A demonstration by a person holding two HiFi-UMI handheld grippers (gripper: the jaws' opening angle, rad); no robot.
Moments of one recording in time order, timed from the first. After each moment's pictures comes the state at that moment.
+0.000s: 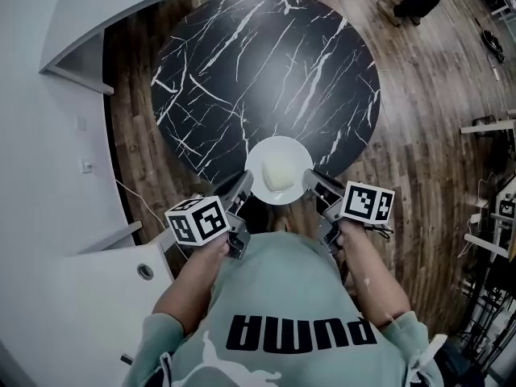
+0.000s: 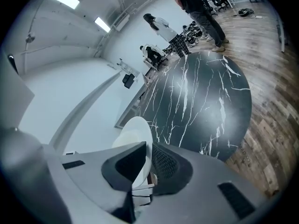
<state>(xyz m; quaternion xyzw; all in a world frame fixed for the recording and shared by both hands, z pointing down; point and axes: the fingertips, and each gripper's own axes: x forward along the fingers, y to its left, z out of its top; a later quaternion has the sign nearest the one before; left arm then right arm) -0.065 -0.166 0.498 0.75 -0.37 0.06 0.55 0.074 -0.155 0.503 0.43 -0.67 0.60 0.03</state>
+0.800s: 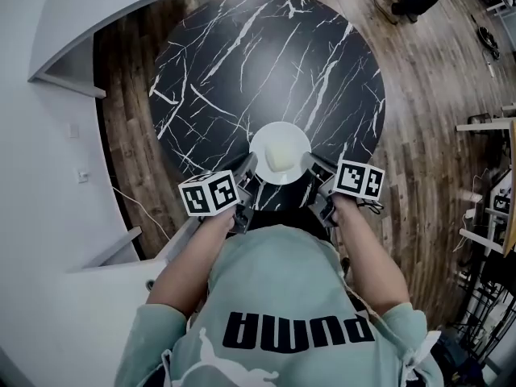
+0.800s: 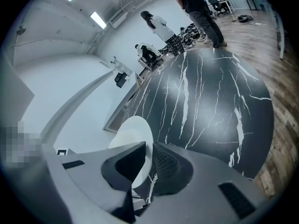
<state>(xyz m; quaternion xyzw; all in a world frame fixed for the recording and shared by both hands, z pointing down) -0.070 -0.254 0.560 0.75 -0.36 0.10 0.55 0.070 -0.239 0.564 0.47 -0.65 0.59 0.06</state>
